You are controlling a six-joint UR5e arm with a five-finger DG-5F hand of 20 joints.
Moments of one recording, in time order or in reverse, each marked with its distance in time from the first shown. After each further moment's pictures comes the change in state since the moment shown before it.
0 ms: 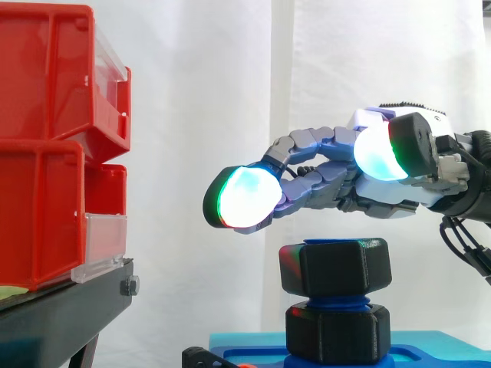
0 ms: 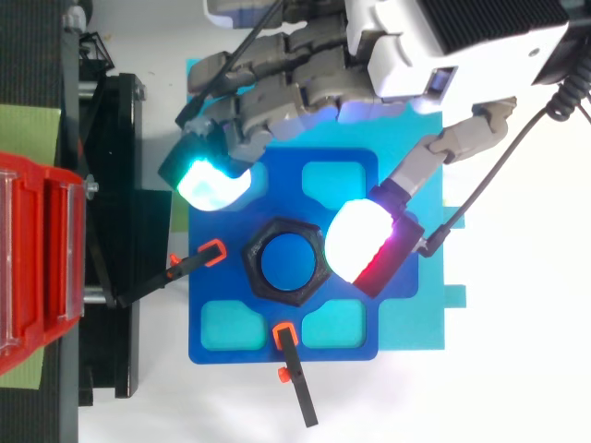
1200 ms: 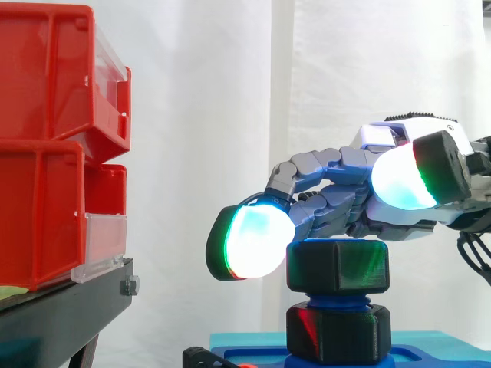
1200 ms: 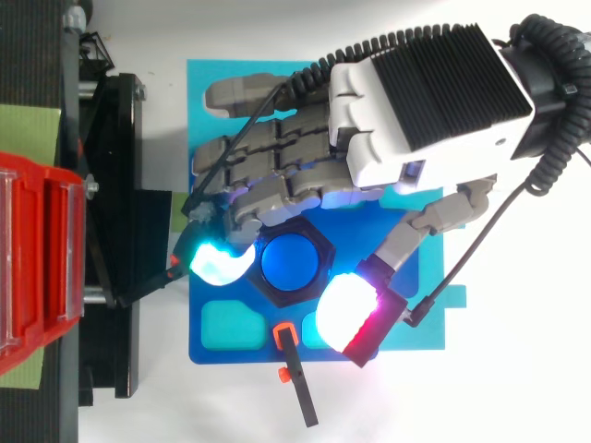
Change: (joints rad) arm 0.058 0.000 -0.001 -0.089 0.037 0.001
